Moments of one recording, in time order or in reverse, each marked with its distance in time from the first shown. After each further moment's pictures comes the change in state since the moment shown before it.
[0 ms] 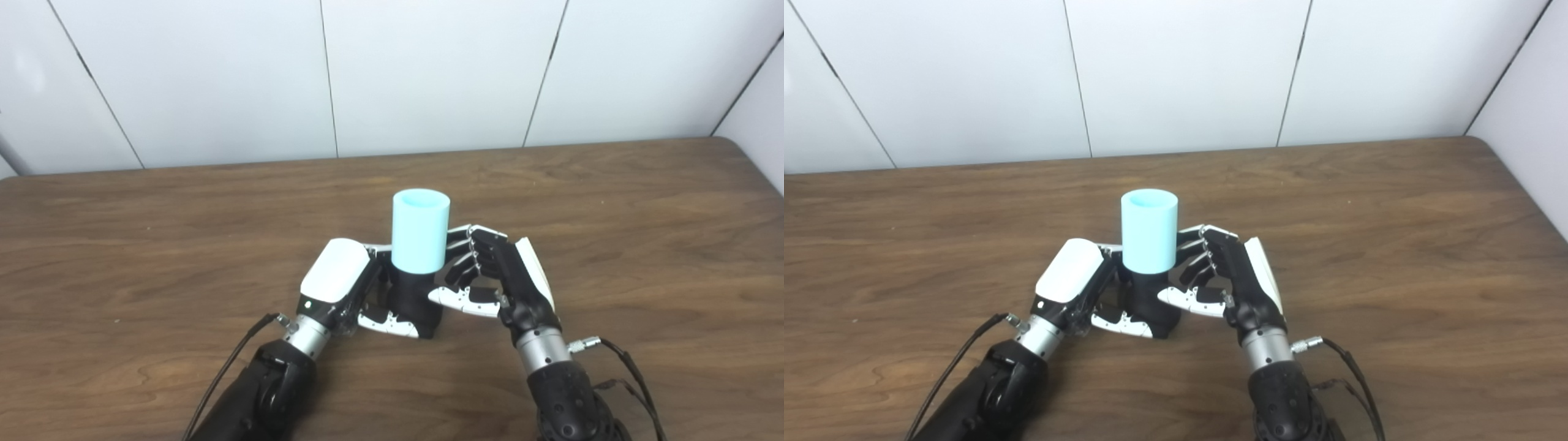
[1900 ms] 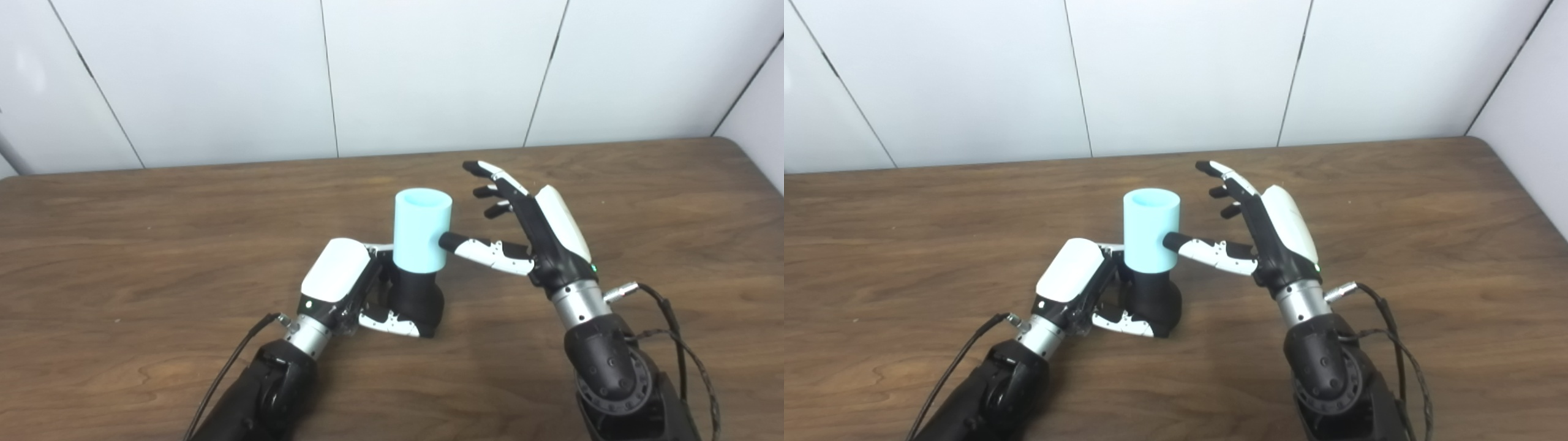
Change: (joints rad) left arm 0.000 -0.002 -0.002 0.000 -0.001 0.010 -0.002; right arm -0.149 -0.172 -0.072 -0.032 -0.186 -0.066 0.148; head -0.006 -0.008
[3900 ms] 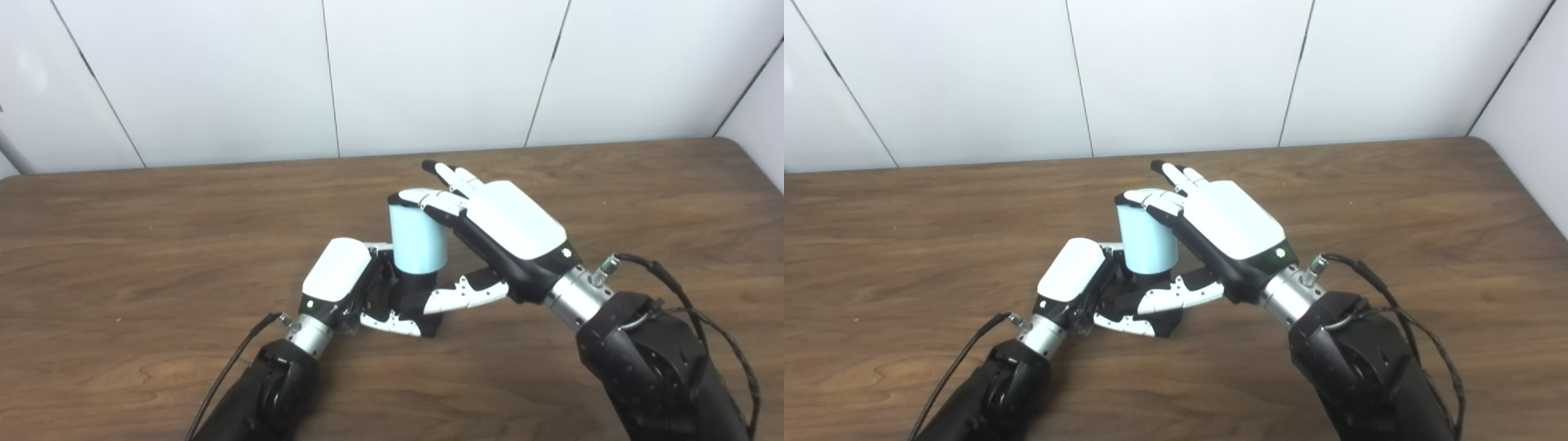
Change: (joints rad) left arm 0.000 -0.004 0.000 -0.001 -0.004 0.008 -0.003; right arm -0.101 -0.141 0.118 -0.202 -0.284 -0.155 0.456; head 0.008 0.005
